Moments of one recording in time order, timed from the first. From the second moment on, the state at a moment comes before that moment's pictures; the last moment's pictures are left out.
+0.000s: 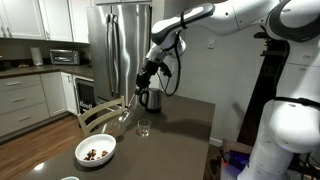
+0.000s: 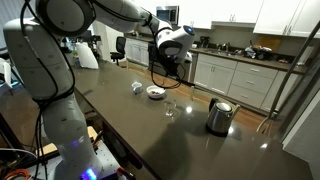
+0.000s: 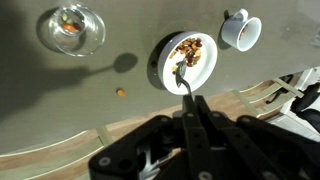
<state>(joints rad) -0.06 0.01 -0.07 -2.02 0.65 2.07 -0.50</state>
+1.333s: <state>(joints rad) -0.05 0.48 0.03 -1.83 1.01 2.08 -0.83</state>
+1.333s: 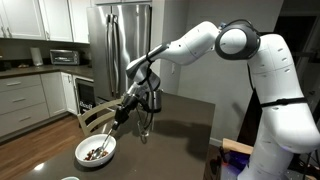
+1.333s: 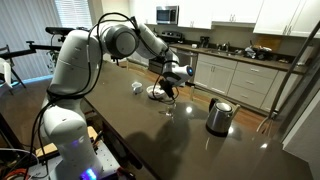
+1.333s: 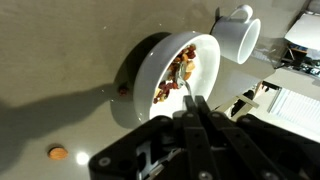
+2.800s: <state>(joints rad) -0.05 0.37 0.01 -1.82 0.59 2.09 -0.57</state>
